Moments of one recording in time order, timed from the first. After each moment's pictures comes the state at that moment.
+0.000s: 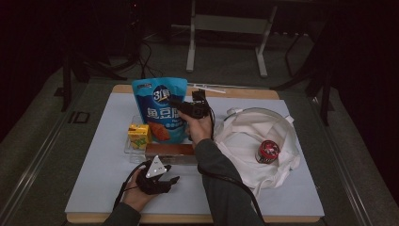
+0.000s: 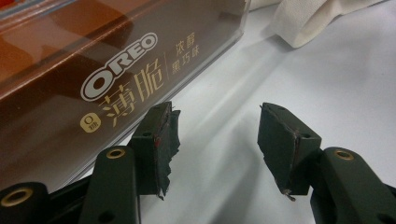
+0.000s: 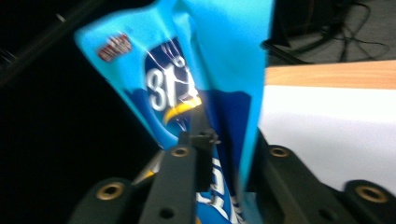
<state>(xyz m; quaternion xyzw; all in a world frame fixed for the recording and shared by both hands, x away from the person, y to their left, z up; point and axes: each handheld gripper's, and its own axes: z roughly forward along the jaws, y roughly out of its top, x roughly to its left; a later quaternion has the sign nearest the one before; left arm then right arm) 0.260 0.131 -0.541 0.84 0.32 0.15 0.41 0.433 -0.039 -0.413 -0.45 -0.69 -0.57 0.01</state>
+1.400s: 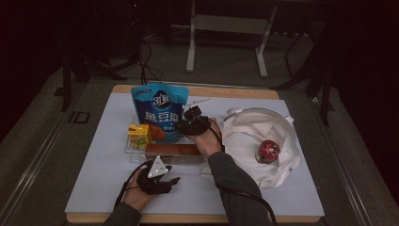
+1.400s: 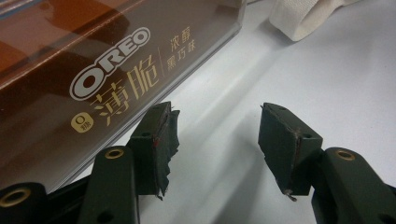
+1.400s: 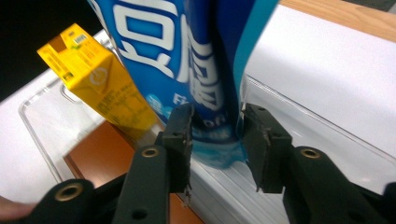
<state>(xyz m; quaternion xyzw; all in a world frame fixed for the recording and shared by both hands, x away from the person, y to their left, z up) 0.261 0.129 -0.542 0.85 0.31 0.15 0.40 0.403 -0.039 -0.436 -0.38 -0.83 -0.40 -0.08</state>
